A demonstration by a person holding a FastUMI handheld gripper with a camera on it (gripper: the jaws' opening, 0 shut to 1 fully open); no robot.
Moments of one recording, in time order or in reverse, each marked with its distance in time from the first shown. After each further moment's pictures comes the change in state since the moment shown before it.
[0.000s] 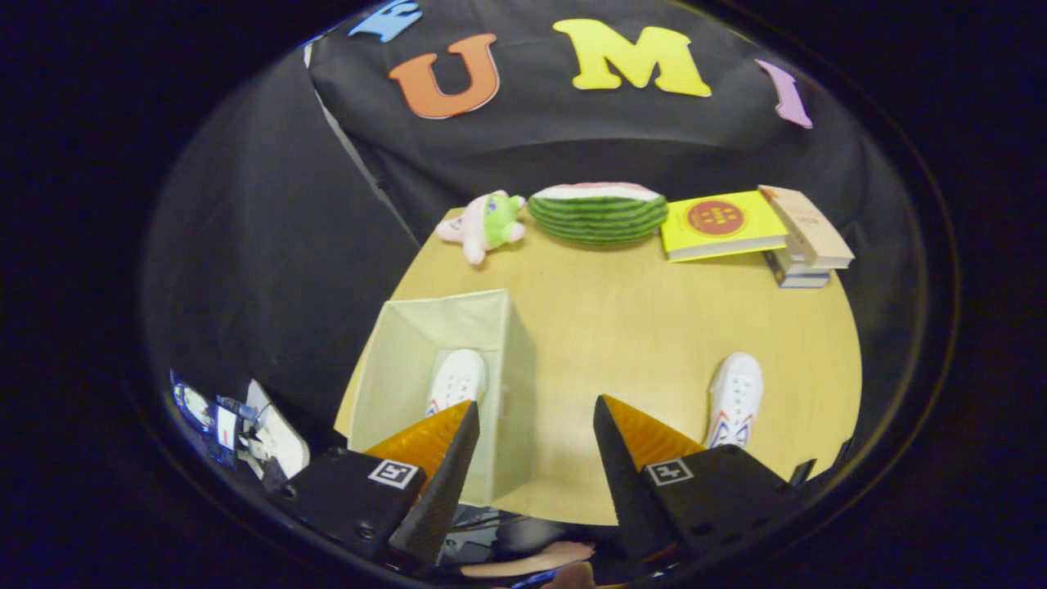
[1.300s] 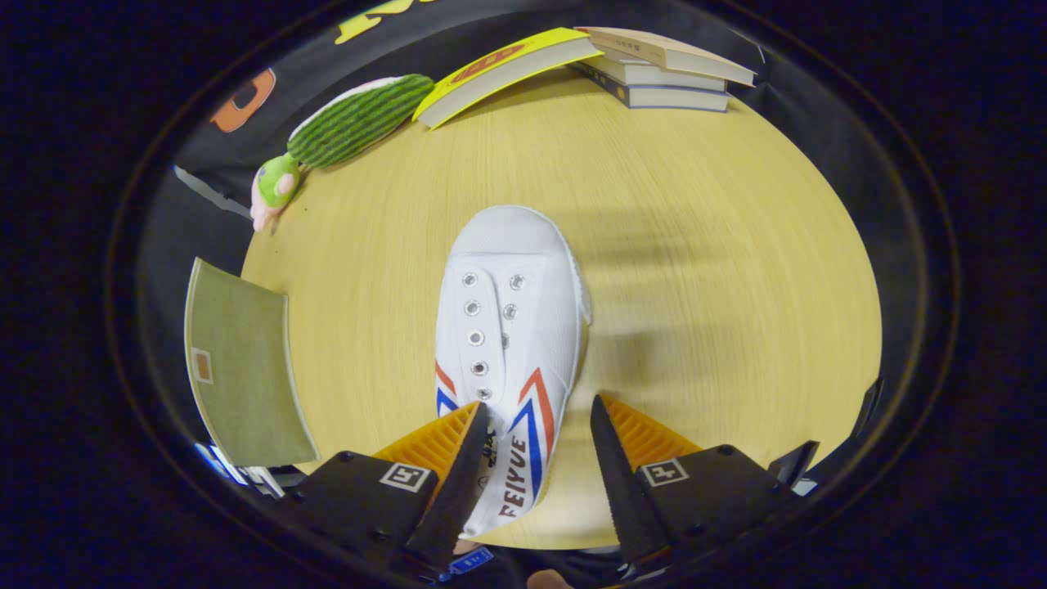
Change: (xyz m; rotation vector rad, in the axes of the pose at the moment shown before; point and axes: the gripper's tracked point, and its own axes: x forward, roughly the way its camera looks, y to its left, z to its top) arm 0.125 -0.248 -0.142 0.295 0.305 -0.078
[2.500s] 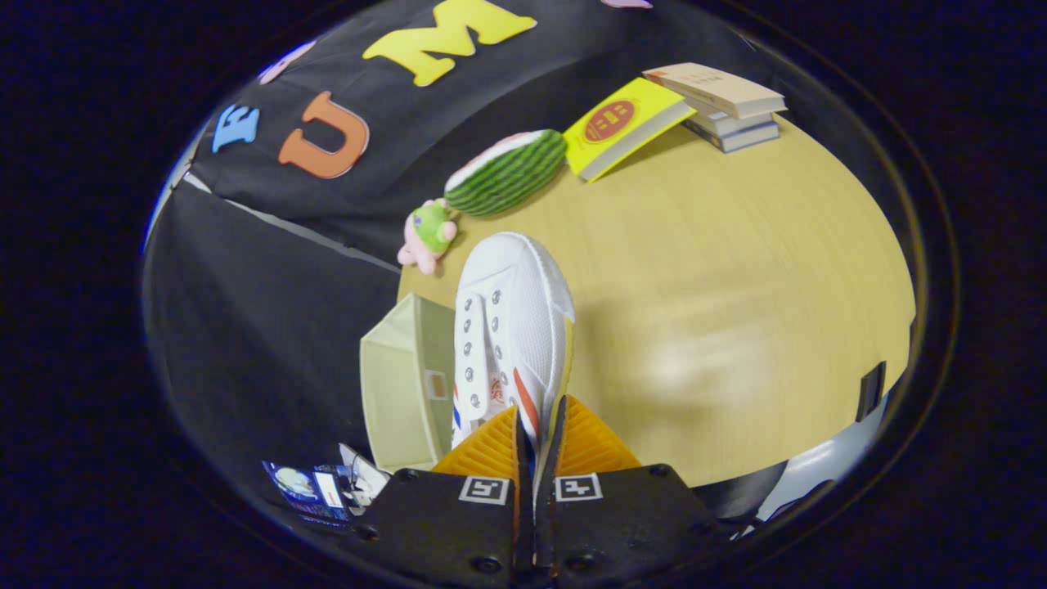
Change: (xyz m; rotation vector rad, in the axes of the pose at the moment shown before) arm -0.163 0.218 -0.008 0.067 -0.133 0.390
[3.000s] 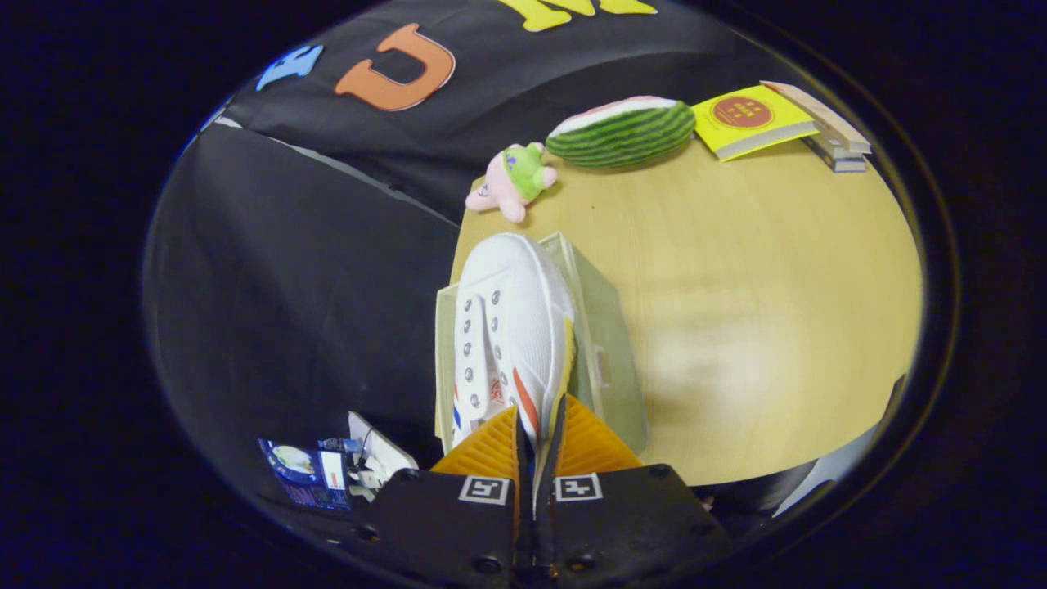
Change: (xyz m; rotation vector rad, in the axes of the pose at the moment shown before) arm 0.080 0.131 -0.047 -0.089 0.146 0.018
